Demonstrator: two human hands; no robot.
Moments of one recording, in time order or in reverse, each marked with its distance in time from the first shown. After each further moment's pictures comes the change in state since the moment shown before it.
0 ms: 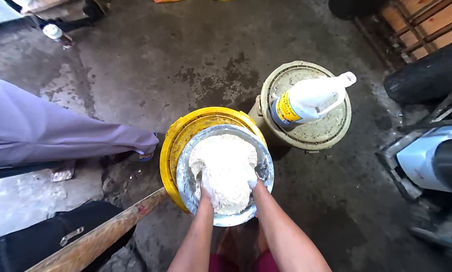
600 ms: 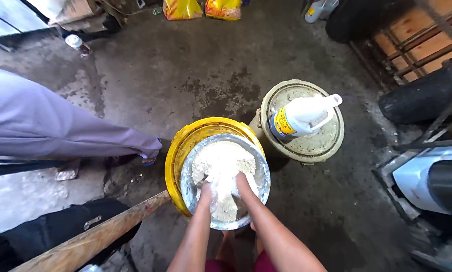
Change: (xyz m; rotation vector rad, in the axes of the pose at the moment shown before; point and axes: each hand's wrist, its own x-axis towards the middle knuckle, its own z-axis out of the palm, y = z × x) left_hand -0.015 0.049 0.008 0.207 -0.053 0.027; right_hand 0.000 -0.034 0.032 -0.762 -0.136 -0.415
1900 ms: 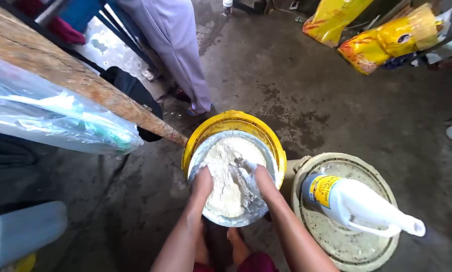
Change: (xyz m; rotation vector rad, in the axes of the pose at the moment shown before) left_hand -0.058 0.014 0.024 0.547 0.417 -0.238; right_hand 0.043 -0.063 -0.096 -0.716 -0.495 -0.521
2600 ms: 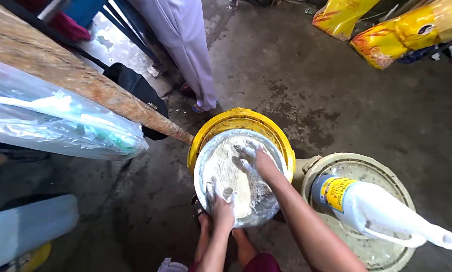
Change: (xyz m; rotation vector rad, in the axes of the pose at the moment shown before) left_hand -0.055 -0.009 0.091 -0.524 0.179 -0.152; right_hand 0.047 -0.014 -0.014 -0.197 -0.013 -0.210
